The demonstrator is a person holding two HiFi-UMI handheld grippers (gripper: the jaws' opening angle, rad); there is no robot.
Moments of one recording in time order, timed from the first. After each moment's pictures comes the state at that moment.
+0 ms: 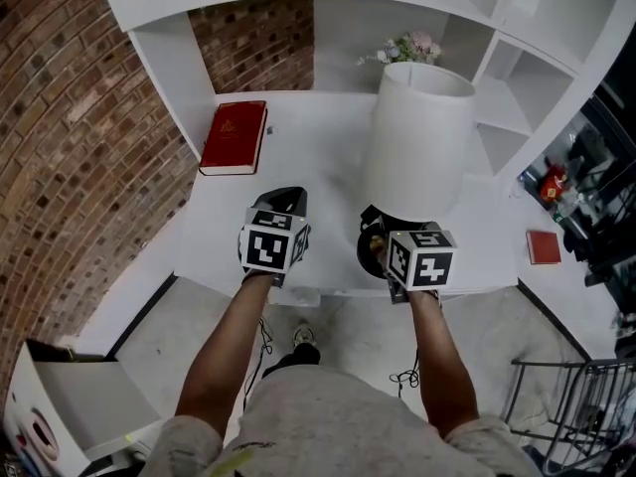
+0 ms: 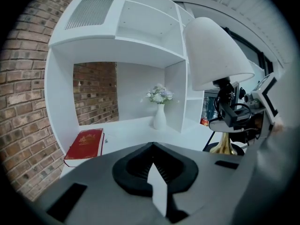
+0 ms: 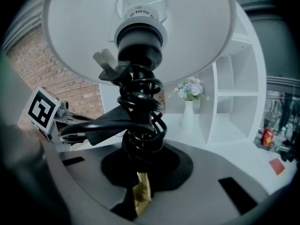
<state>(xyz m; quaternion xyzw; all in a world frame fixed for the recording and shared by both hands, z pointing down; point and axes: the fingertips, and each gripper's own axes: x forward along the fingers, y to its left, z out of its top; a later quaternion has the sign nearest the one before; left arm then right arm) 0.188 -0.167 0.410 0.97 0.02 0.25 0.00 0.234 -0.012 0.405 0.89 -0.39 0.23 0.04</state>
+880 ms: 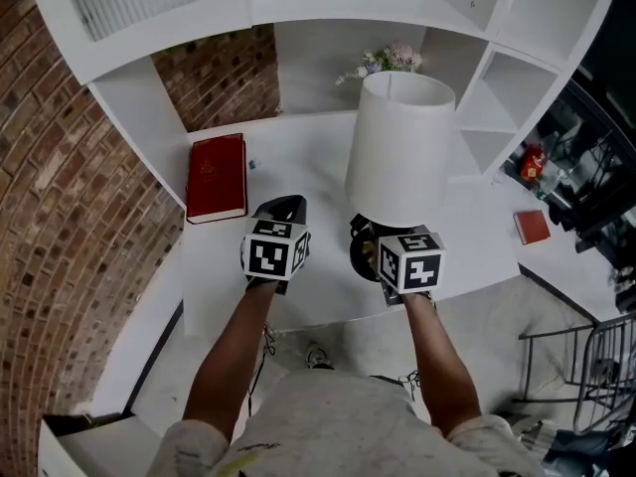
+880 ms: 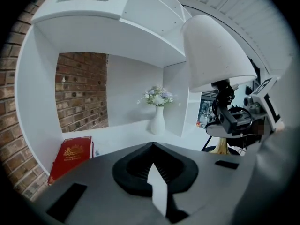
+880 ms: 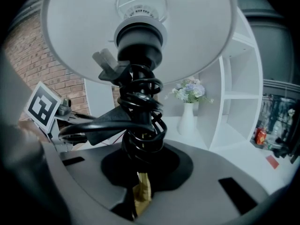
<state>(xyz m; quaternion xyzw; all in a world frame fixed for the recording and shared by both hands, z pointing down) 0.257 -0.210 0.414 0.97 0.10 0.24 0.01 0.273 -0.067 0.408 0.92 -0.33 0.23 0.04</state>
